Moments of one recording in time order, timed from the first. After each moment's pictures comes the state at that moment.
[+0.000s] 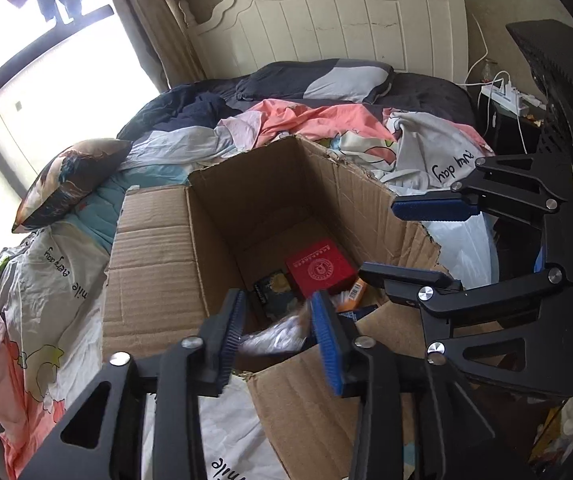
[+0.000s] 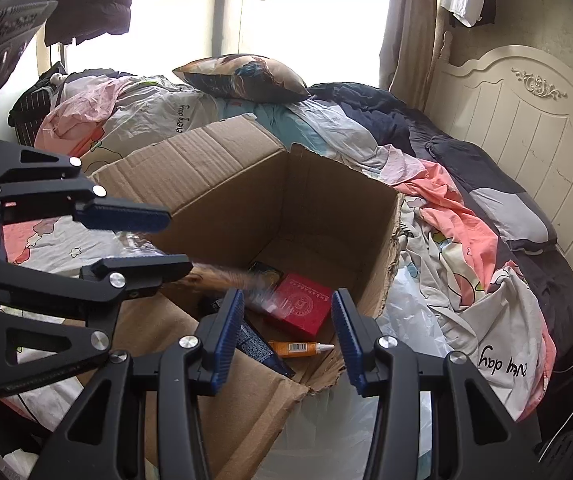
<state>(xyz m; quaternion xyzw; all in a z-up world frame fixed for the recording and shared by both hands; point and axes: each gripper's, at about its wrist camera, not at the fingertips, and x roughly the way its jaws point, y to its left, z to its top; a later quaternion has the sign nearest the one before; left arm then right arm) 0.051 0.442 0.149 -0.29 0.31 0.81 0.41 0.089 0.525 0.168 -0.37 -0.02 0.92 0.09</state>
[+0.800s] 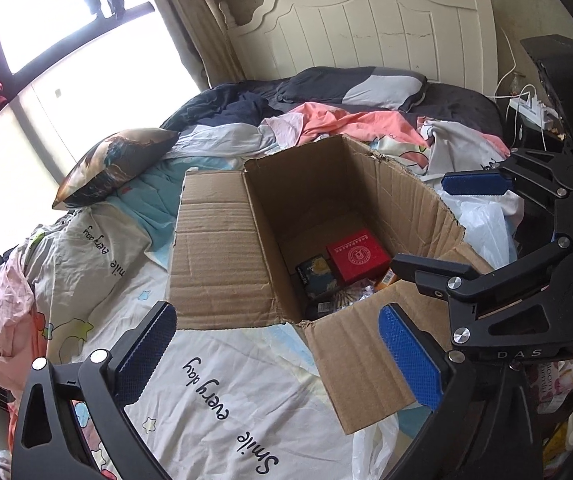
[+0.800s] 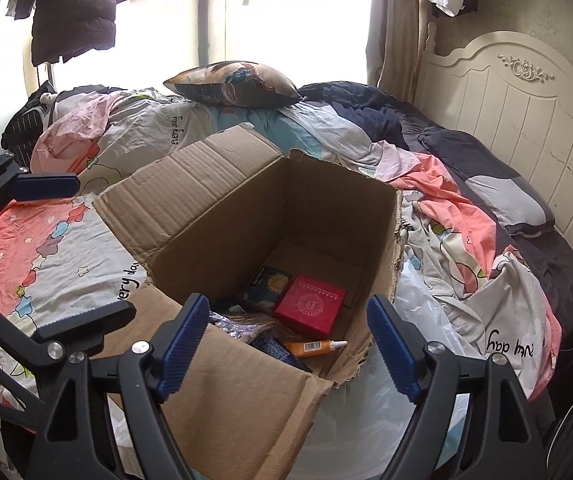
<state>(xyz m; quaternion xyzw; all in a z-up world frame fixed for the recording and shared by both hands) 0.055 0.394 0.162 -0.29 0.30 0.84 0.36 0.092 0.507 0.181 -0.36 0.01 0.93 0.10</state>
